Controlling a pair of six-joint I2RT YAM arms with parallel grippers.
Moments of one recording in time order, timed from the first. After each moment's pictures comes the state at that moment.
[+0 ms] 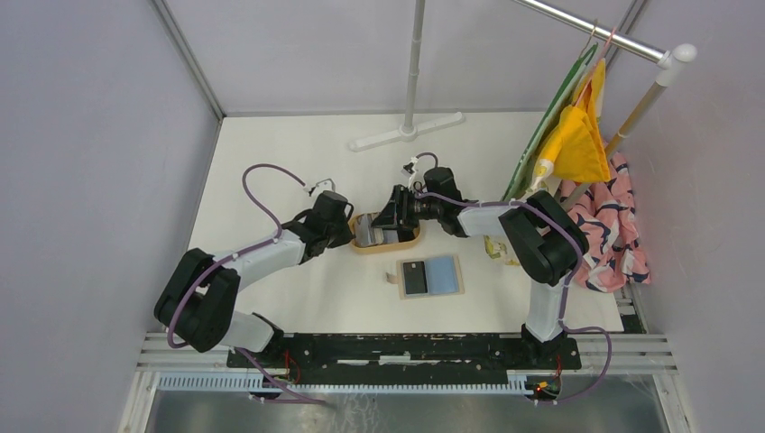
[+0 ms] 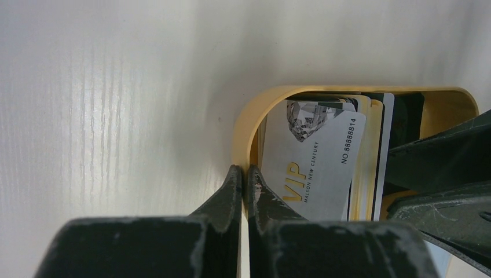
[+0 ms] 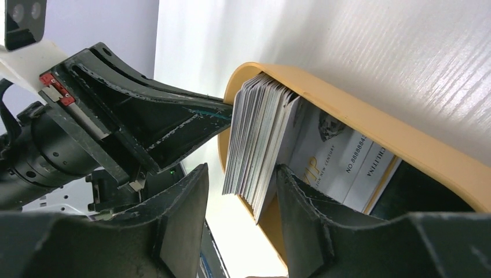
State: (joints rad) left arm -0.56 1.41 0.69 -0.13 -0.21 -0.75; right arm 0.58 1.92 0.97 0.43 -0.68 0.82
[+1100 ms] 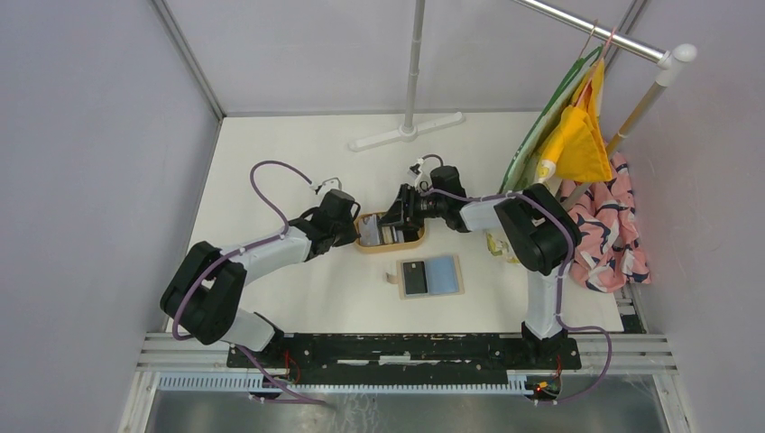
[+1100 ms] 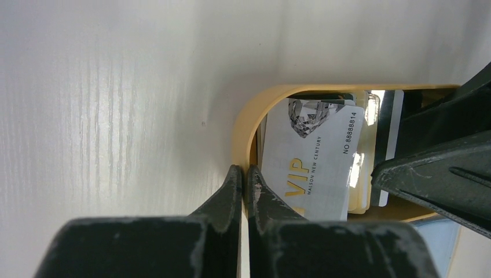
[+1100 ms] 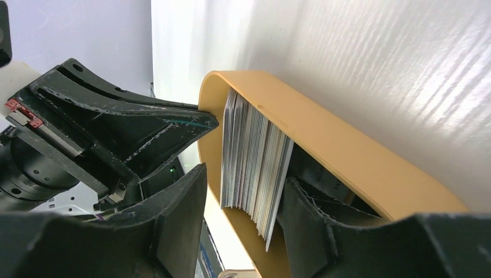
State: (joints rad) left arm -0.59 1.46 0.73 -0.13 -0.23 -0.75; right arm 0.52 2.01 1.00 0.43 -0.76 0.83
